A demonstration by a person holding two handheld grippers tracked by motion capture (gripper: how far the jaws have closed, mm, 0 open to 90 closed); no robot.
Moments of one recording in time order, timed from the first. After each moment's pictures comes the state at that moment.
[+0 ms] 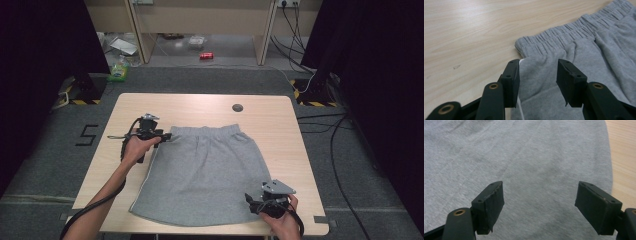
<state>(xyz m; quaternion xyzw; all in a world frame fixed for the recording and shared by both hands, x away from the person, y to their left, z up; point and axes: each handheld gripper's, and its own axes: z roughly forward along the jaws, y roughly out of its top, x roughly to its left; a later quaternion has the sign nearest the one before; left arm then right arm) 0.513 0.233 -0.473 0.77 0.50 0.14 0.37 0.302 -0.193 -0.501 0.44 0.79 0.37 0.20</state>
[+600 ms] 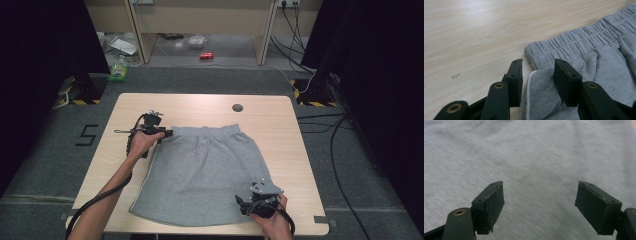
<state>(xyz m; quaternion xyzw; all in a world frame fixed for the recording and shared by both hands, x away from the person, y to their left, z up) 0.541 0.227 -0.484 0.77 0.52 0.14 0.35 0.304 -0.164 -0.503 0.40 0.81 0.38 0.19</state>
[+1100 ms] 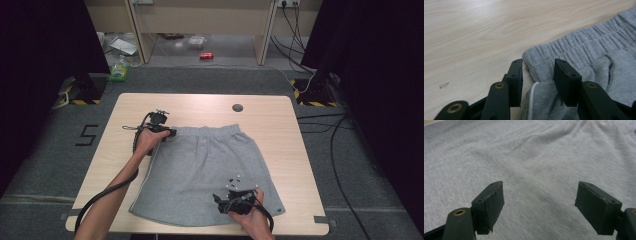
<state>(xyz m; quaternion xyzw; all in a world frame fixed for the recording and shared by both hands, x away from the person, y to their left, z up) 0.556 0.210 -0.494 0.78 0.52 0.14 0.31 0.311 -0.104 -0.496 0.36 0.83 0.40 0.17</state>
